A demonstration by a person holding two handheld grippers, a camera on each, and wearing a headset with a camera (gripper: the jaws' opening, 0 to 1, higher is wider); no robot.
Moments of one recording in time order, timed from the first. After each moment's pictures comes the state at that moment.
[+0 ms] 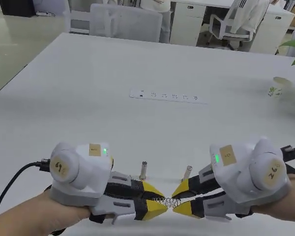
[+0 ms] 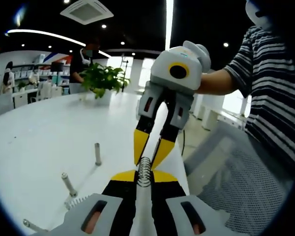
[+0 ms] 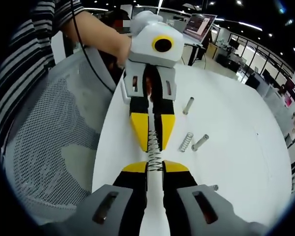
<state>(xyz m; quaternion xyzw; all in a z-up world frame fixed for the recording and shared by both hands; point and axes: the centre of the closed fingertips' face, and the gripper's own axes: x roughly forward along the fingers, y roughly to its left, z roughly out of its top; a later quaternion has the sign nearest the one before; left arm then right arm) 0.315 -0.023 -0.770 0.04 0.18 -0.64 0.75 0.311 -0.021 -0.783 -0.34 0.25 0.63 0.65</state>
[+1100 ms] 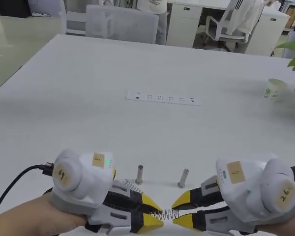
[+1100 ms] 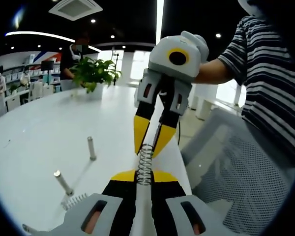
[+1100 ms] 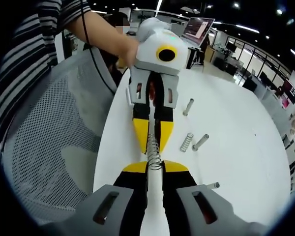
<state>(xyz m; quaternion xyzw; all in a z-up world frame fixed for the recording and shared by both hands) 0.309 -0.023 -0.785 0.08 0.19 -0.65 0.73 0.305 -0.022 -0.775 -0.34 0.23 0.63 0.66</state>
